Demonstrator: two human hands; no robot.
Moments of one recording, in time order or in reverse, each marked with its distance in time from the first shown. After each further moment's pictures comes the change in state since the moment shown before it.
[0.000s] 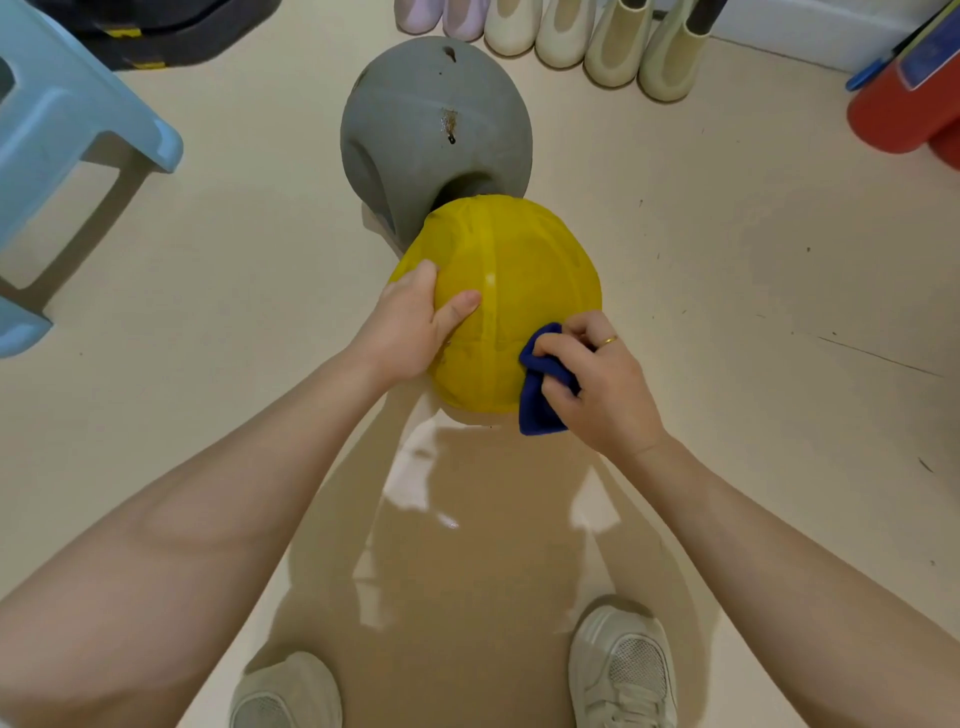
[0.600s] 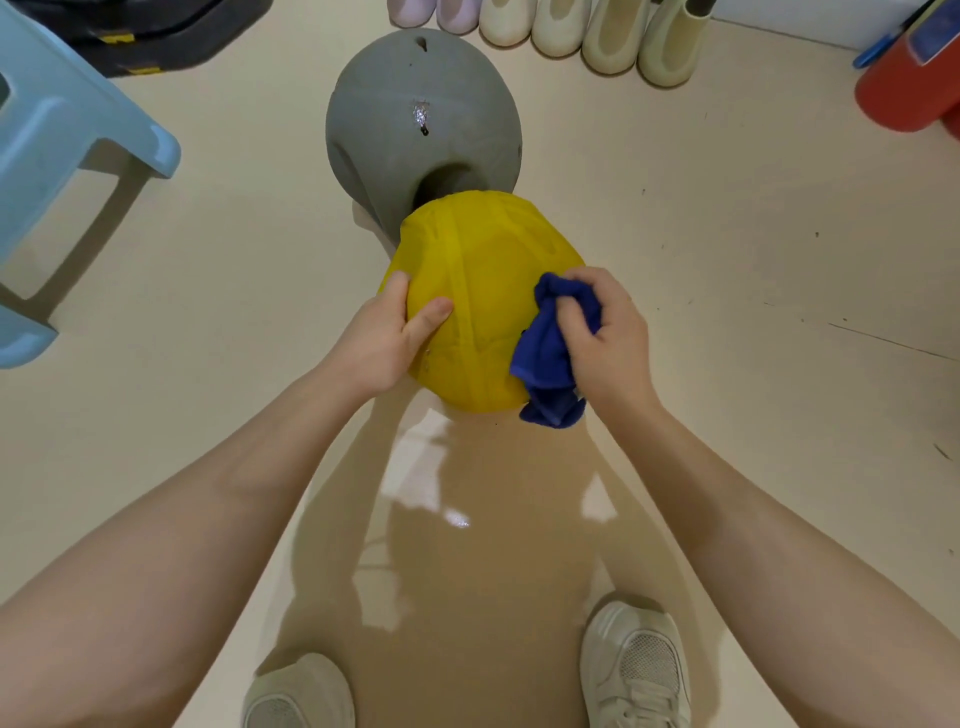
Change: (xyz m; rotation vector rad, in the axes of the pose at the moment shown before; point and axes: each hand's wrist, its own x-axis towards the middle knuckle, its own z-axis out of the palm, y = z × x) left_hand -0.016 -0.006 -0.009 -0.077 -0.008 -0.069; right_hand 0.029 -0.013 0.003 0.455 0.223 0.381
